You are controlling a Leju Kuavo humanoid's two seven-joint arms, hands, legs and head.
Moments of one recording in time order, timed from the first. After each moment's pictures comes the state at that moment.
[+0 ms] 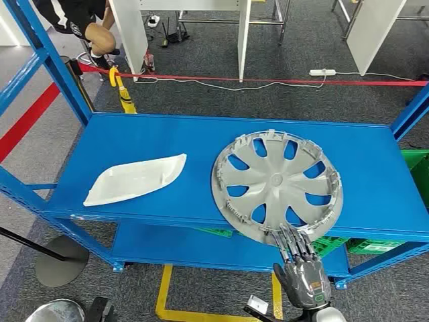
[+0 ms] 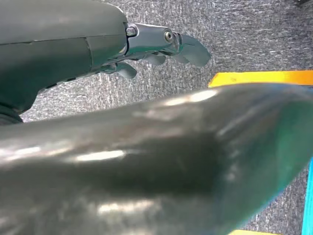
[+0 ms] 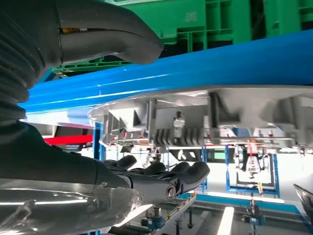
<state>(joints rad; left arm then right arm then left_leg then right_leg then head) -0.06 -0.05 0.22 -0.22 -0.24 -0.01 -0.39 0.15 -0.32 0.61 -1.46 1.39 -0.58 0.29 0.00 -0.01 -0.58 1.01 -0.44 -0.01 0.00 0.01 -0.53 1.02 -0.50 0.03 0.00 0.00</state>
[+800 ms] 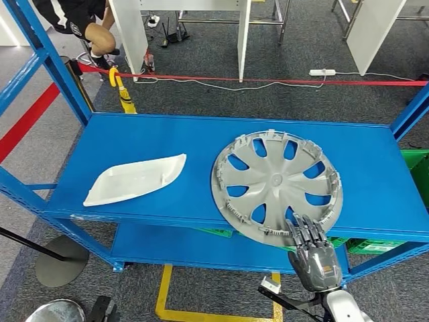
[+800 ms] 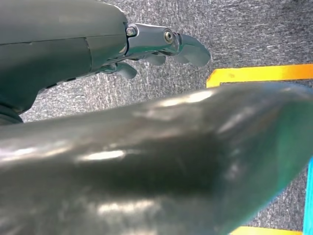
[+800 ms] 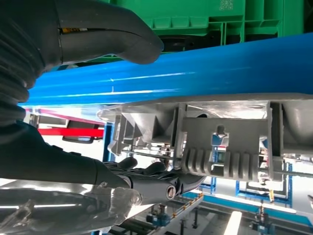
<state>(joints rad) -0.07 -0.05 0.22 -0.22 -0.27 -0.01 -0.39 0.10 -0.32 0.50 -1.38 1.37 -0.54 0.21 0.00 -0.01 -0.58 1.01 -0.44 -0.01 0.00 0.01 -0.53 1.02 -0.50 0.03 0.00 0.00</state>
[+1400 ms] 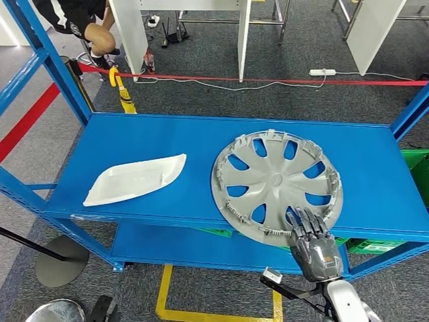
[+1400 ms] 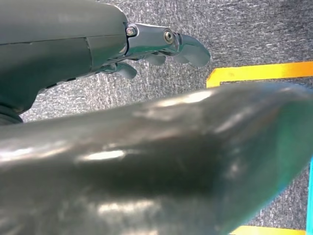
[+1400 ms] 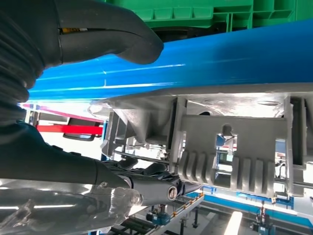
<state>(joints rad) -0.07 -0.06 0.22 -0.22 -0.28 -0.01 -0.39 0.05 -0.29 0.46 -1.33 1.36 -0.51 0.16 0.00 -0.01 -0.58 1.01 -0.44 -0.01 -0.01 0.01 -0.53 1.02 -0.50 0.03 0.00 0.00</state>
